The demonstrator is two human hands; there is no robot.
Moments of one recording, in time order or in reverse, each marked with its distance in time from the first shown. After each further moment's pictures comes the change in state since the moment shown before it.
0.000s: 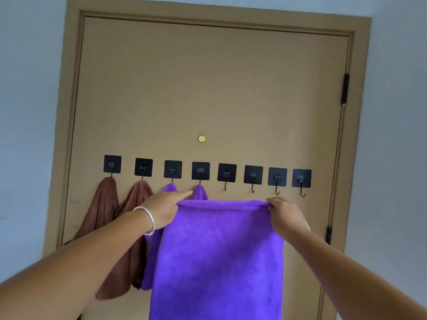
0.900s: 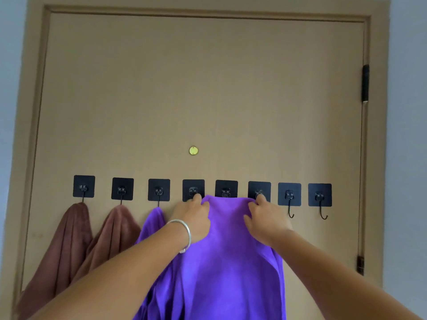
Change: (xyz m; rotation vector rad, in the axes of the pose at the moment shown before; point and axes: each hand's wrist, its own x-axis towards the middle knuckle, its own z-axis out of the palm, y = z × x) left_hand 0.131 0.045 0.047 0.421 0.061 -0.011; right_hand 0.108 -0.027 0.052 -0.419 -0.038 -0.207
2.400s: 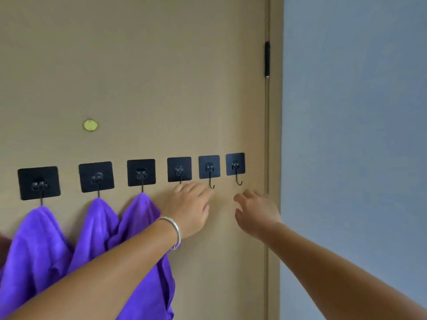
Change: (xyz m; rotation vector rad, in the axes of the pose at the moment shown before) left_hand 0.033 0.138 0.026 -0.352 0.410 0.528; right_hand -0.094 0.111 0.022 -0.044 0.063 0.242
